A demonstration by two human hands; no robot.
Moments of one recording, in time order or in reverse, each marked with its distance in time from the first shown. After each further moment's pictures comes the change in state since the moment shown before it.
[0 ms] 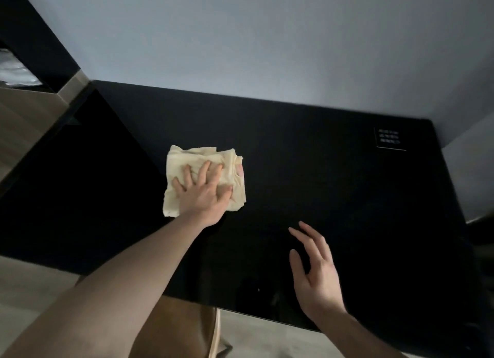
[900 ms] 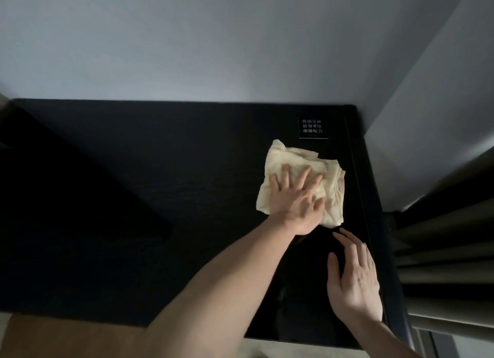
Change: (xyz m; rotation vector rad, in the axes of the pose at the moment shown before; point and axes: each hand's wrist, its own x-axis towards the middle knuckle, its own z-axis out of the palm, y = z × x) left_hand -0.043 0.376 0.047 0.032 -0.155 0.524; right_hand -0.006 0.175 -0.163 -0.279 0.270 0.061
